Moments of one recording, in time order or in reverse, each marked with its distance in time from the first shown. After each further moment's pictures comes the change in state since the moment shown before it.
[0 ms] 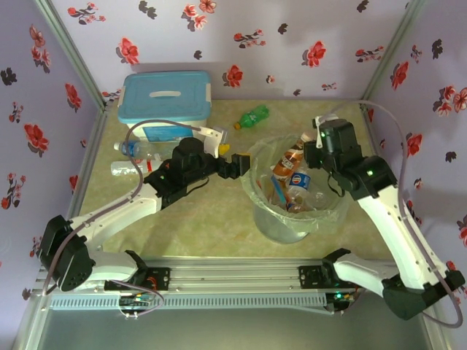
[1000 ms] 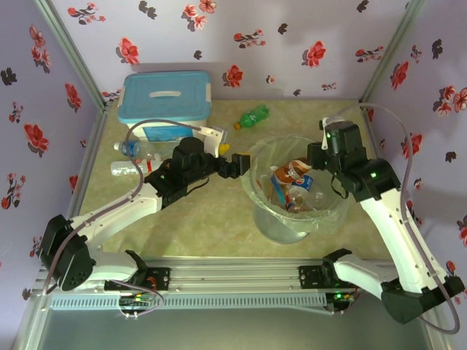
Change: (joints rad) left arm 0.000 0.005 0.004 0.000 -0.003 0.000; right arm -0.052 -0.016 -0.070 0.013 -0.031 0.034
